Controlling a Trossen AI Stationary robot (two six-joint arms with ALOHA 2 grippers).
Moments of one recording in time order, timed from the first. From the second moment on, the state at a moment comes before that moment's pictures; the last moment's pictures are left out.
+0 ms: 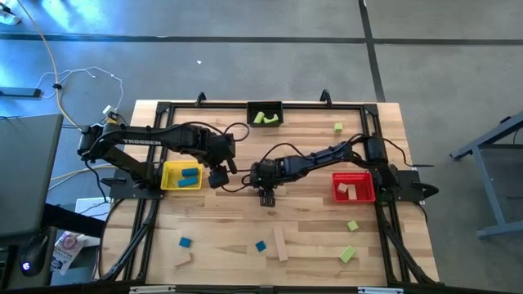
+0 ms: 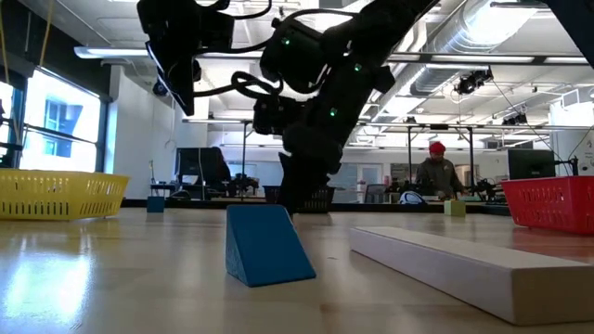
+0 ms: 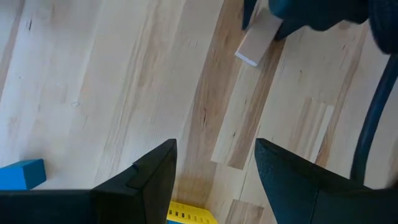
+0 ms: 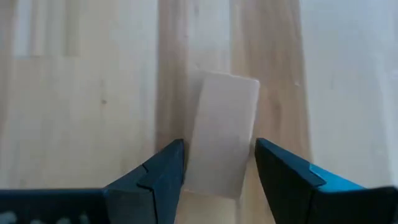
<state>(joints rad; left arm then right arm) 0.19 1.42 1.19 -1.04 -0.04 -0.23 0.03 2.09 1.38 -0.33 -0.01 0.03</state>
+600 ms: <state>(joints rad) 0.19 1.42 1.19 -1.04 -0.04 -0.21 0.02 2.06 1.38 -0.46 0.03 0.05</state>
